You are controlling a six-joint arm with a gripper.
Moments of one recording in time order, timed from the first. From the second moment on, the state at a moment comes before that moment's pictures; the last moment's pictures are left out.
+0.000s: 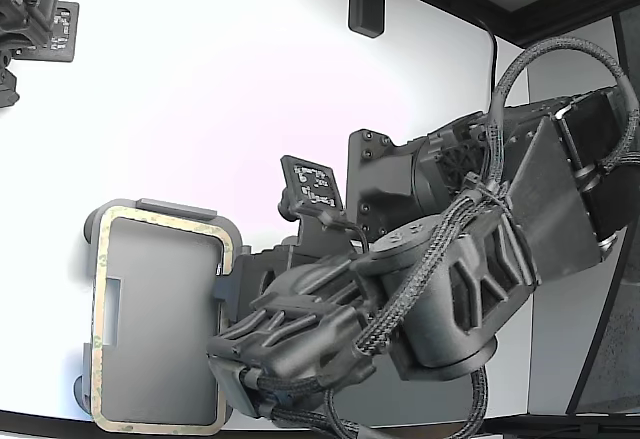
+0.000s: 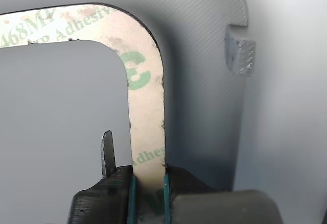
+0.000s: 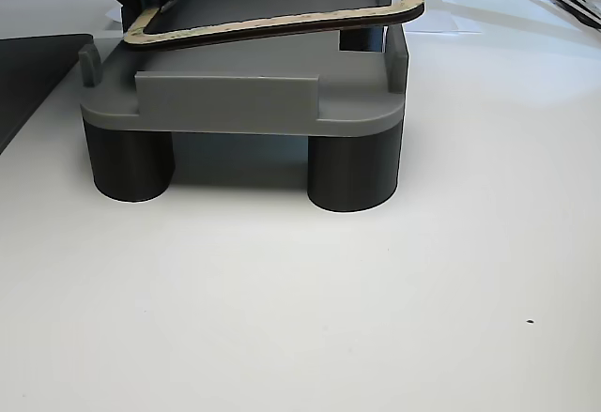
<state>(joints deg) 31.4 75.1 72.3 94.3 8.3 125.8</state>
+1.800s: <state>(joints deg) 33.2 78.2 69.5 94.3 15.7 119.2</state>
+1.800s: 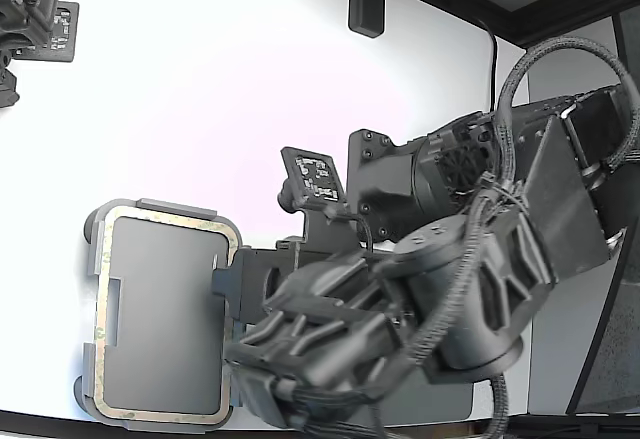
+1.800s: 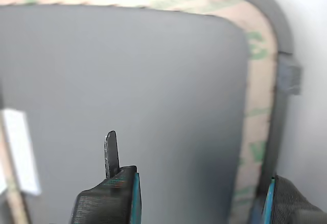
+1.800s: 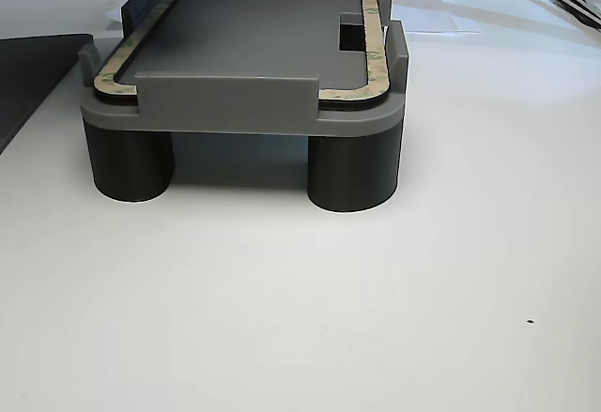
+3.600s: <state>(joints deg) 5.1 168.0 152.2 56.4 13.6 9.3</state>
